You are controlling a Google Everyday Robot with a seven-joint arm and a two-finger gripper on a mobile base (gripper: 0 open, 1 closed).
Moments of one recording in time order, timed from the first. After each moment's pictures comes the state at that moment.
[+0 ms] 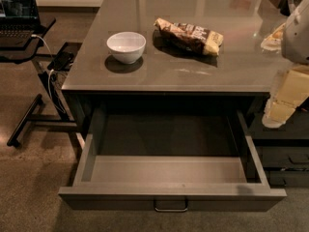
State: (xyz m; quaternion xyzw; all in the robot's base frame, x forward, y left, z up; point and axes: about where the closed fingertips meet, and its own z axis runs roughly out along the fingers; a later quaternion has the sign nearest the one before) arm 0.438 -0.217 0.976 -0.60 0.78 -0.03 0.16
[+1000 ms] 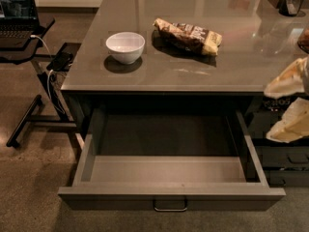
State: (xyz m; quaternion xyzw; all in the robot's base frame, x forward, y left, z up) arm 0.379 -0.216 0.963 -0.62 0.76 -0.02 0.18
